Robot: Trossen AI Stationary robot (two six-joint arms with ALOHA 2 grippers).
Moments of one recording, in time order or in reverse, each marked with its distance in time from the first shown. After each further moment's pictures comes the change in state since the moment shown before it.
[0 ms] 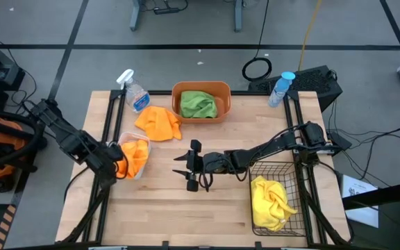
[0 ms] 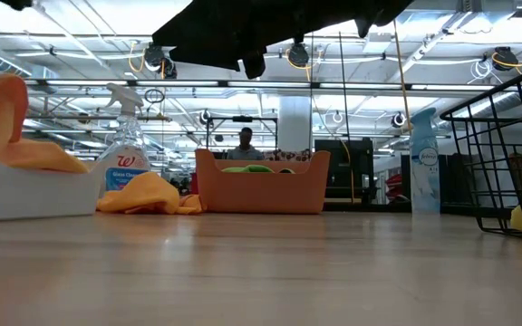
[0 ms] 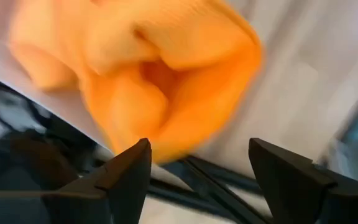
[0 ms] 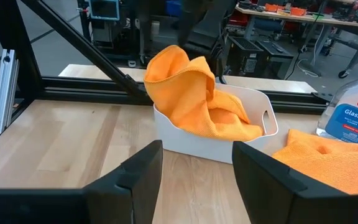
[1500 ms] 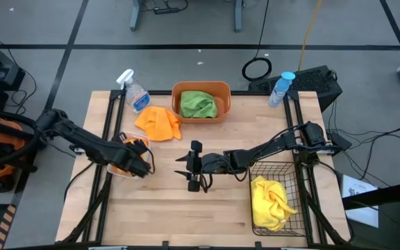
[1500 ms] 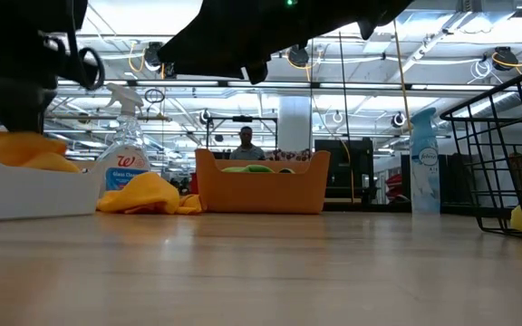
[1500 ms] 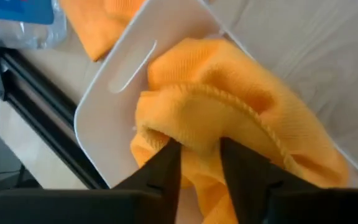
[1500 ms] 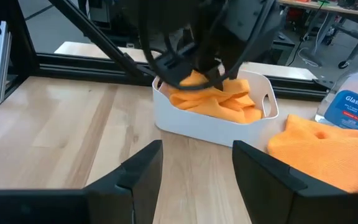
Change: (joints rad) left arm 0.298 0.355 -0.196 0.144 -0.407 0.194; right arm 0.000 0.000 0.000 -0.070 0.000 -0.021
